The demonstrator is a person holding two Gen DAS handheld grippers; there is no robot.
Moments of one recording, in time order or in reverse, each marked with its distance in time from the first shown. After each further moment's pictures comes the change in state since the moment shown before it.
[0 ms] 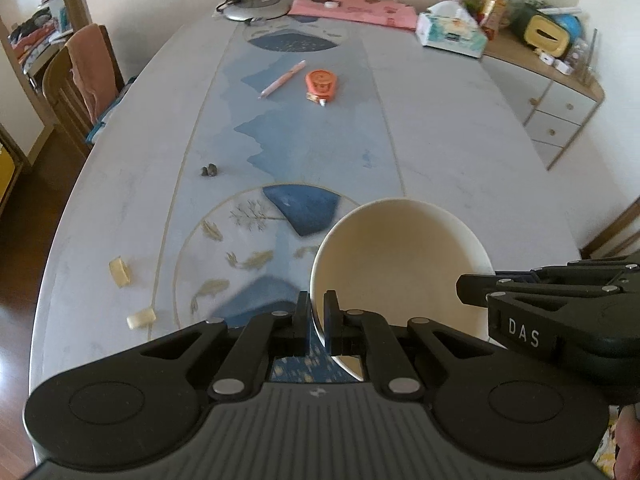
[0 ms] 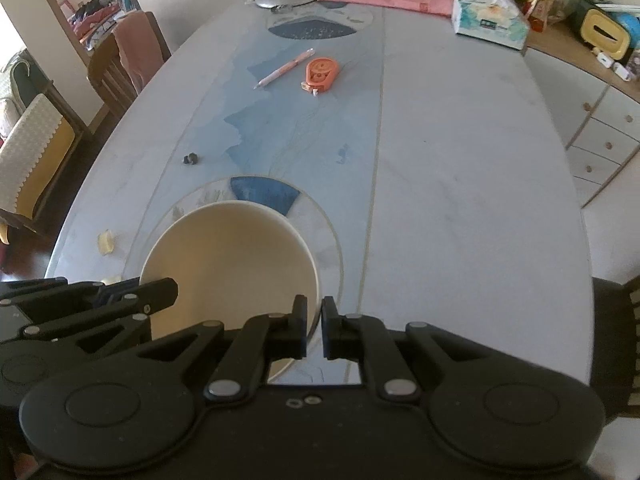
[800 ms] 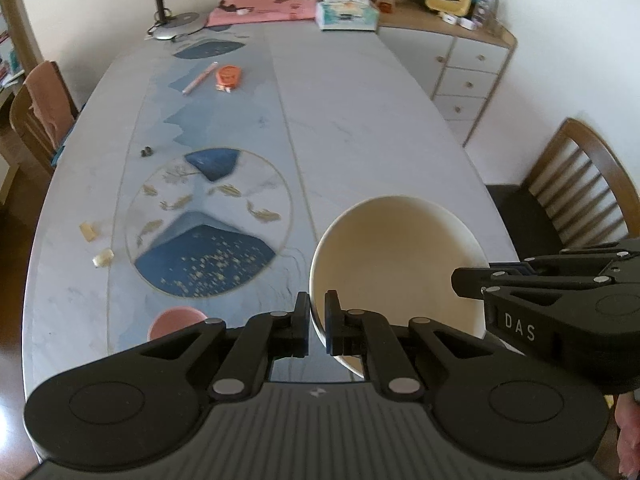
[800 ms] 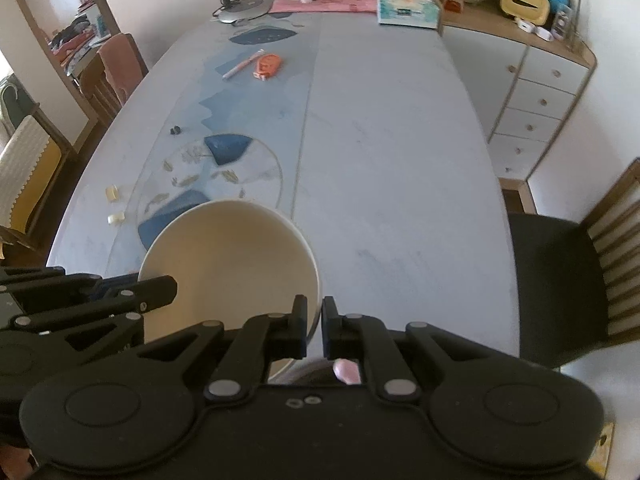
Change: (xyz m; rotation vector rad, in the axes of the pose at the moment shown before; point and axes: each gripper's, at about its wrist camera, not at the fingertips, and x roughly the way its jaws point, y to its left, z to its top) left arm -0.095 -0.083 -0.100 0.175 -0.005 -0.092; right arm -0.106 -0.039 -0.130 0.103 -0.042 -0.060
